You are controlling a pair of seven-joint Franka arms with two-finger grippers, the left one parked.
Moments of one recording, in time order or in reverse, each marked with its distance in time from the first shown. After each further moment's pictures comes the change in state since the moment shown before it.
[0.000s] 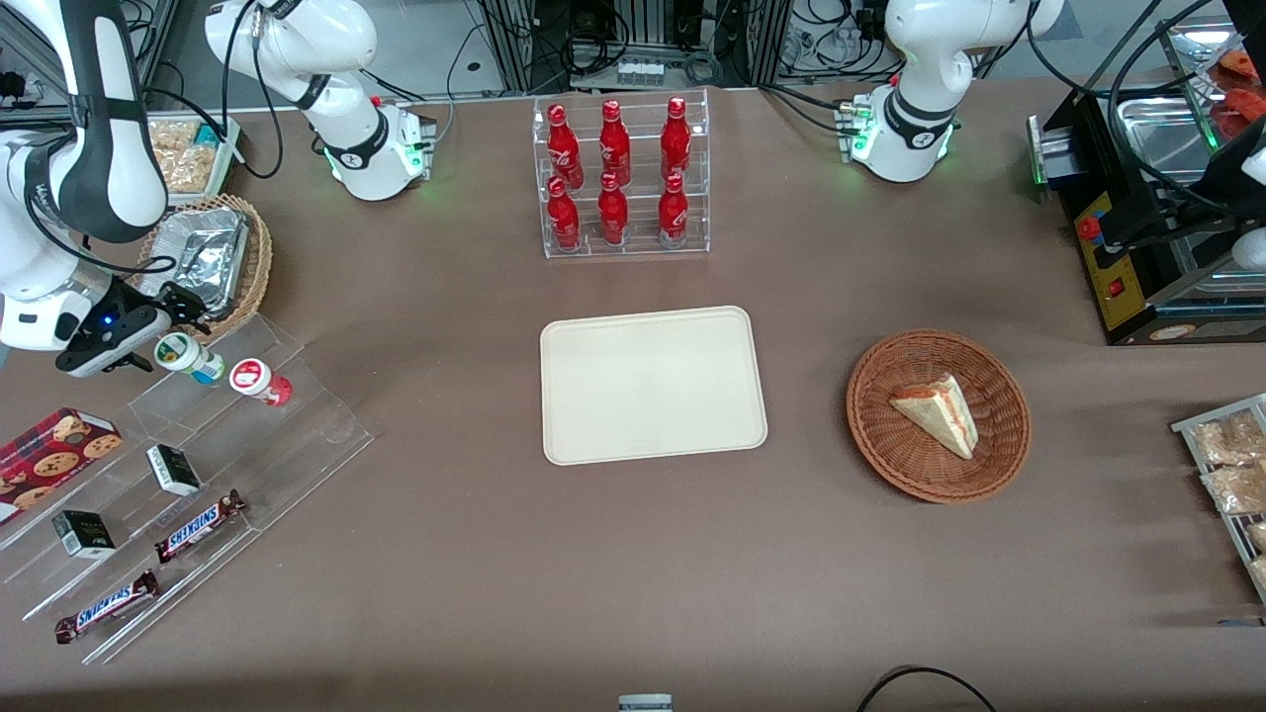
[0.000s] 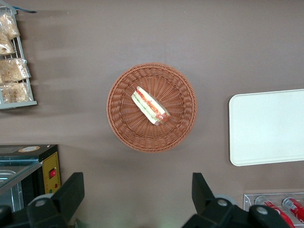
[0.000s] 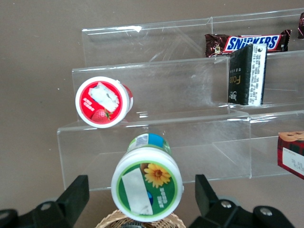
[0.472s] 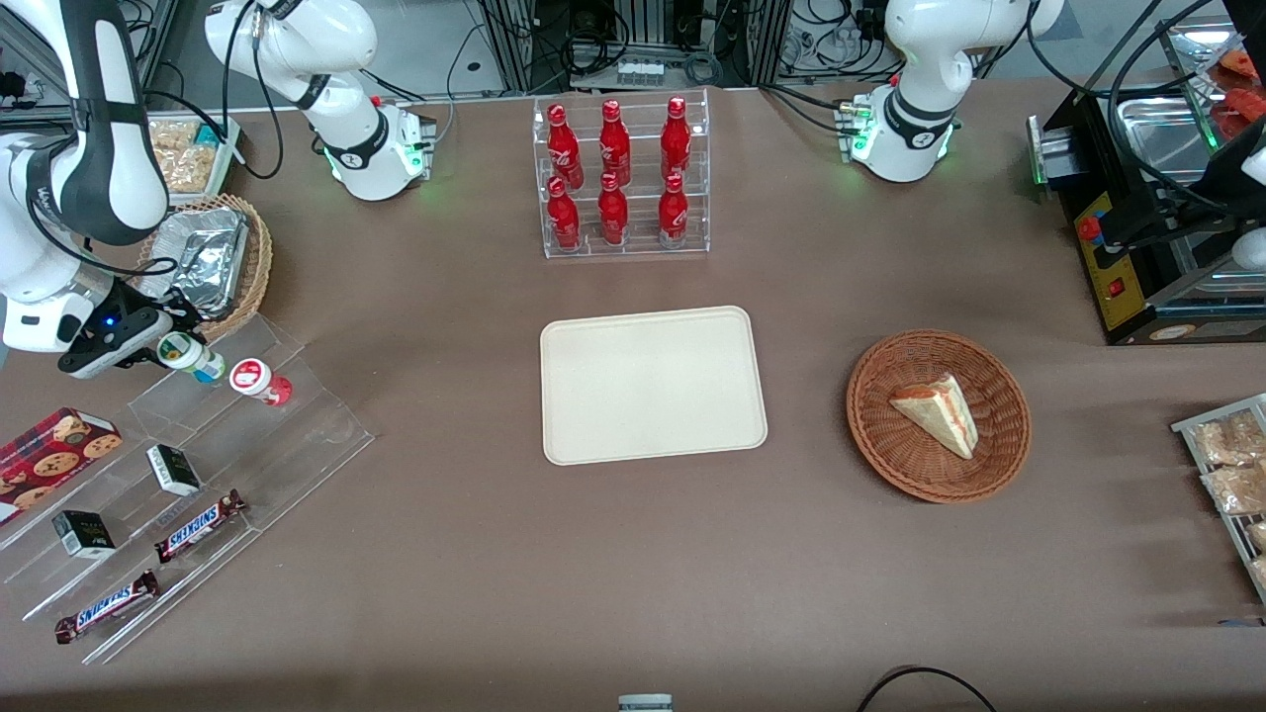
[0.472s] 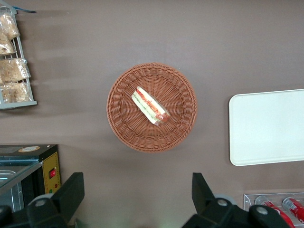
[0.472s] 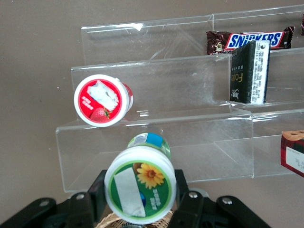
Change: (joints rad) arm 0.000 0.007 -0.001 0.000 0.000 0.000 0.001
